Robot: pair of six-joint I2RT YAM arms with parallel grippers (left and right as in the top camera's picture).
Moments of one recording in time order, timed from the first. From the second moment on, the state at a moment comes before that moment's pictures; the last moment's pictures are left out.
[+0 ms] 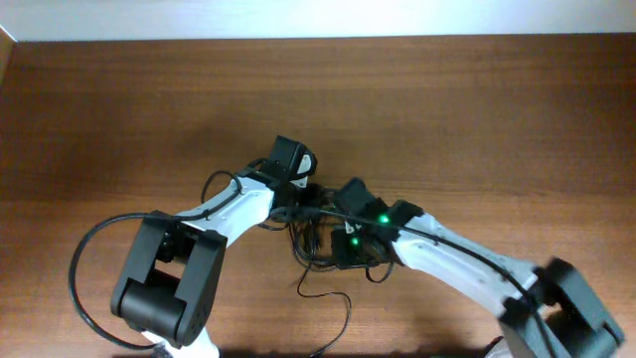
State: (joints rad) left arm -0.40 1.84 1.01 -0.40 0.28 -0.33; right arm 0.74 1.67 0.97 -0.64 -0.23 0.65
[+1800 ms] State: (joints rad) left arm -0.20 1.78 0.96 -0.56 0.35 -0.20; right arm 0.67 1.90 1.18 -0.51 -0.48 0.56
